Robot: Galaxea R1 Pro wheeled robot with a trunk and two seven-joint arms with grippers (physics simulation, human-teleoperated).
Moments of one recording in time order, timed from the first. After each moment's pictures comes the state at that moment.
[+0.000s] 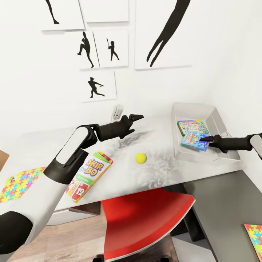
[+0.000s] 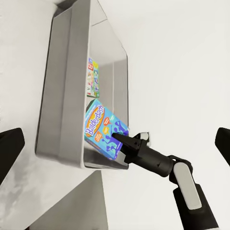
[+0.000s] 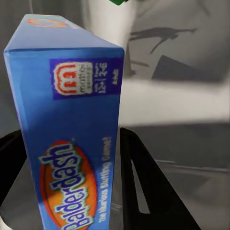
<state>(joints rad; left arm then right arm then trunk) -1.07 0.07 -0.51 -1.38 1.76 0.58 0.44 -1.26 -0.58 0.13 -0.48 -0.62 1.05 0.60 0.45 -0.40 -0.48</state>
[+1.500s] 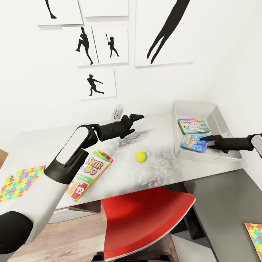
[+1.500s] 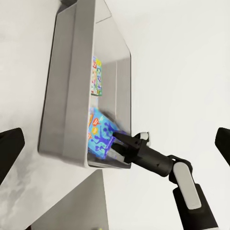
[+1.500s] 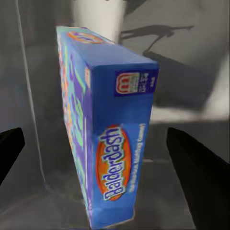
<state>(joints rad) -1.07 0.07 -0.51 -1.38 1.76 0.58 0.44 -1.26 -0.59 0.13 -0.48 -0.62 1.05 0.61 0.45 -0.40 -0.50</state>
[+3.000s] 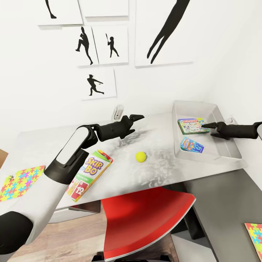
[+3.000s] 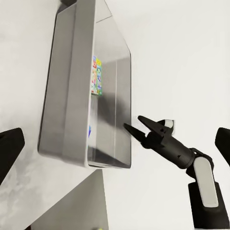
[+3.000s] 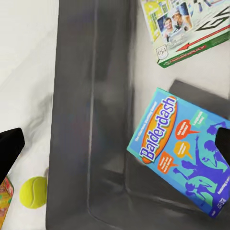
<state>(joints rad) -1.07 0.07 -0.51 -1.38 1.76 0.58 0.44 -1.27 -0.60 0.08 -0.68 -0.62 1.05 0.60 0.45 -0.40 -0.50</state>
